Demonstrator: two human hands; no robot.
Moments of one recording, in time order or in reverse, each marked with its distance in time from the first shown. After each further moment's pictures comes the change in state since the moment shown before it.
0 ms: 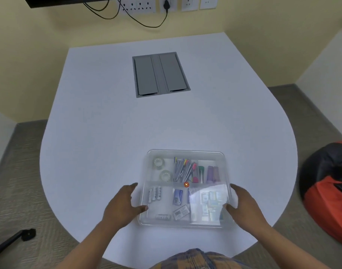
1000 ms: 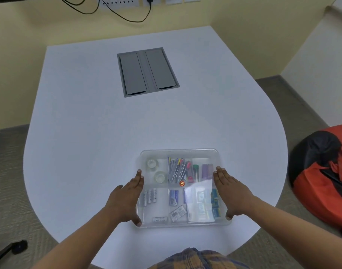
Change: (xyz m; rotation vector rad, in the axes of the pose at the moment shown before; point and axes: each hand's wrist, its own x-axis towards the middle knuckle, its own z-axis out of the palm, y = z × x) left_hand 0.036 0.025 -0.014 0.632 -0.220 0.351; right_hand 0.040 -0.022 -0.011 -0.839 -0.292 -0.325
